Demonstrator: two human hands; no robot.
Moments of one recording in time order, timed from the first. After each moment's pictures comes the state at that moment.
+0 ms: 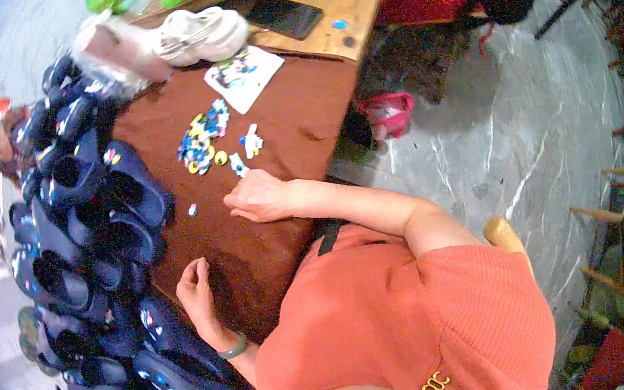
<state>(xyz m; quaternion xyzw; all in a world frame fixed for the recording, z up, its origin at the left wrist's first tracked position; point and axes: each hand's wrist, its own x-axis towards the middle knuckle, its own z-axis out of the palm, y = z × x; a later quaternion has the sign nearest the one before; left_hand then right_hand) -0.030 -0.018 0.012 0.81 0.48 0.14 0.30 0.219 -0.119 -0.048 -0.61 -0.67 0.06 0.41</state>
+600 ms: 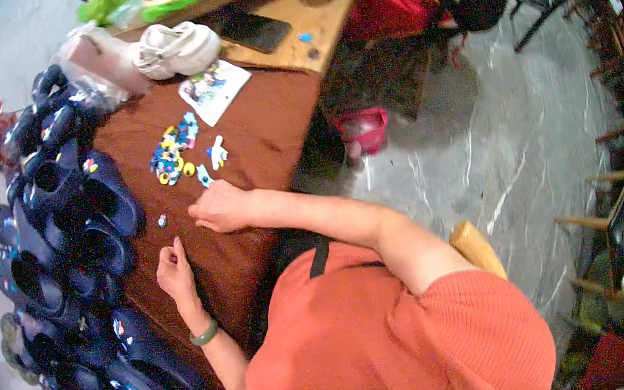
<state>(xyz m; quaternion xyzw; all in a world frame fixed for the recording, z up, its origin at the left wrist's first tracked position) 0.024 -0.020 -0.036 0.84 0.50 0.19 0.11 0.218 -0.111 -0.057 -0.61 -0.69 0.05 0.38</state>
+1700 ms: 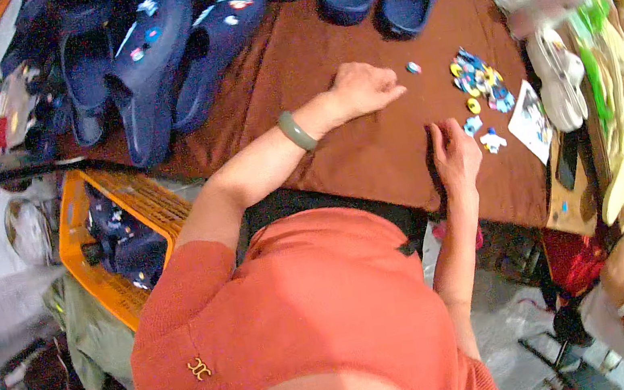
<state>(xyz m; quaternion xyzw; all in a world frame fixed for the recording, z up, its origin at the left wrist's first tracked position) 0.007 0.008 -0.047 0.85 0.46 0.22 0.16 0.204 -0.105 -0.035 -0.67 -0.69 0.04 0.26</state>
